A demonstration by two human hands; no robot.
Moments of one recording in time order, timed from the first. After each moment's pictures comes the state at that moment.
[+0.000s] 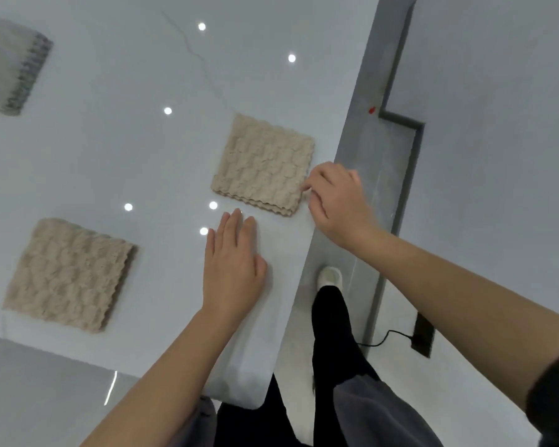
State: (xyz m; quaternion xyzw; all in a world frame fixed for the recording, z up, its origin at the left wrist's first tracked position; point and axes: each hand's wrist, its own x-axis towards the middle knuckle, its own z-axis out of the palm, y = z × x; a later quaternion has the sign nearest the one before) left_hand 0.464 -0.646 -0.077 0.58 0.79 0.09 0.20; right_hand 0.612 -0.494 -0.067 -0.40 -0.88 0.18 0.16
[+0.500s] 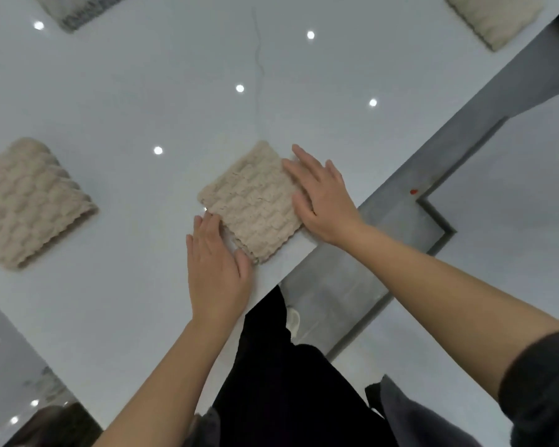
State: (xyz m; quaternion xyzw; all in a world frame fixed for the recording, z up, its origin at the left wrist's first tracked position) left_hand 0.527 -0.563 -0.082 0.19 0.92 0.30 0.17; right_hand 0.570 -0.353 -0.092 -0.15 -0.95 0.27 -0.03
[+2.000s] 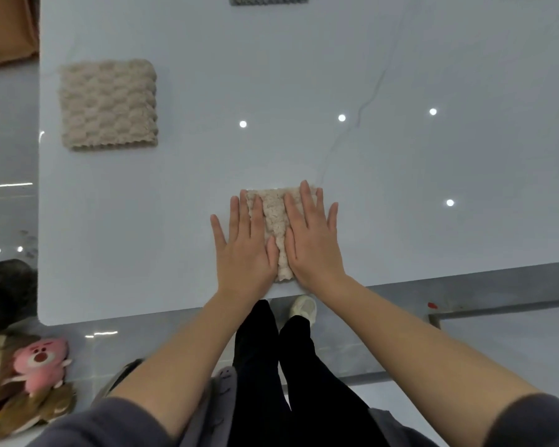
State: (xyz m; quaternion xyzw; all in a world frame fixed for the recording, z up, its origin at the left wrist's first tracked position) left_hand 0.545 -0.487 -0.116 0.05 0.98 0.15 0.09; right_hand 0.536 -0.351 -0.117 0.06 -0.98 0.20 -0.08
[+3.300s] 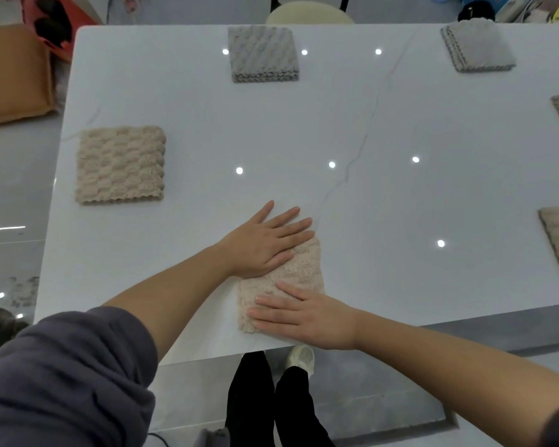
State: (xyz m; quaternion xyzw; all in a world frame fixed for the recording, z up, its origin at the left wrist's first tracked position) left_hand 0.417 -0.497 -0.107 0.50 0.85 0.06 0.14; right_hand 0.538 -0.309 -0.118 0.58 -0.81 0.08 -0.03
